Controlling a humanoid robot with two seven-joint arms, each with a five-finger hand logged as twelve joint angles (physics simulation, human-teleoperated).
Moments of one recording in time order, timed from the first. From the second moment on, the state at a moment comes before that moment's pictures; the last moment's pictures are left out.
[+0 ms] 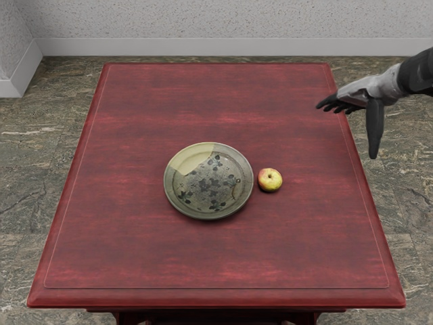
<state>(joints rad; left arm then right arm) -0.01 0.00 -0.04 -0.22 0.00 0.02 0.06 1.64 -0.65 -0.40 1.03 -0.57 0.61 -0.19</state>
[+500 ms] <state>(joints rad) -0.01 0.00 -0.04 -0.22 0.00 0.02 0.06 1.66 -0.71 -0.24 1.39 -0.58 0.50 -0.56</state>
